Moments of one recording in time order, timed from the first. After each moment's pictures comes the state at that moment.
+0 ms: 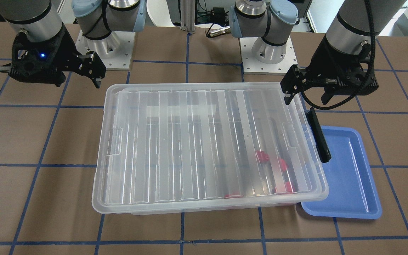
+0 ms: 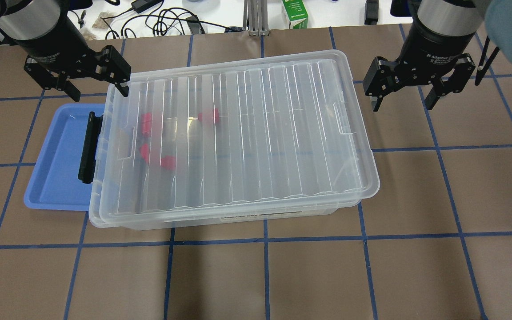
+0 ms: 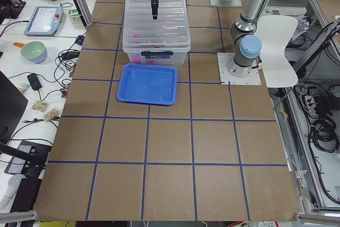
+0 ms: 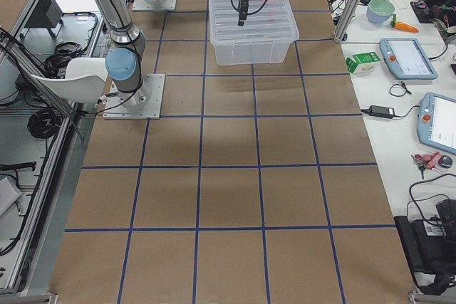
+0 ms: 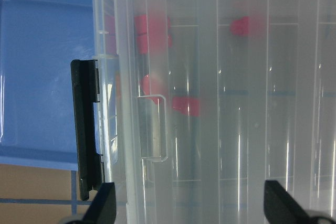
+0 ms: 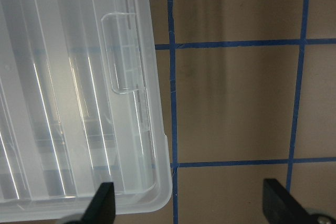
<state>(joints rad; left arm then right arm) -1.48 -1.60 -1.52 -1.55 1.55 0.05 1.55 -1.56 1.53 -1.46 -1.57 0.01</state>
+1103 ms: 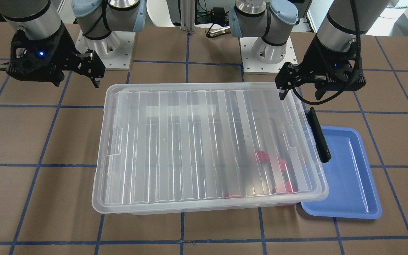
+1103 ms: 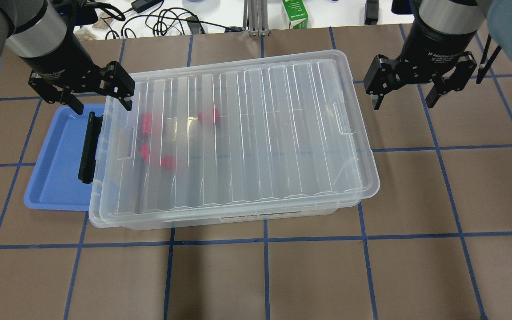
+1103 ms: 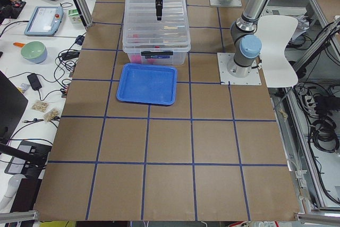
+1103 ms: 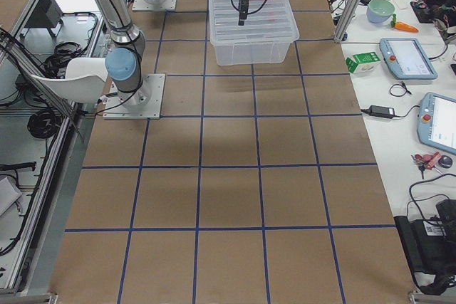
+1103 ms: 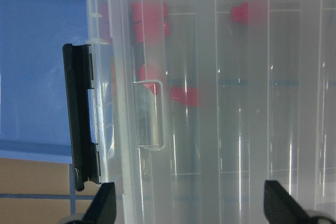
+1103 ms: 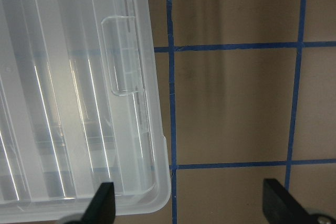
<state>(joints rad) -1.49 -1.56 -1.58 -1.55 1.56 0.05 1.55 -1.56 1.53 -1.47 -1.58 0.01</state>
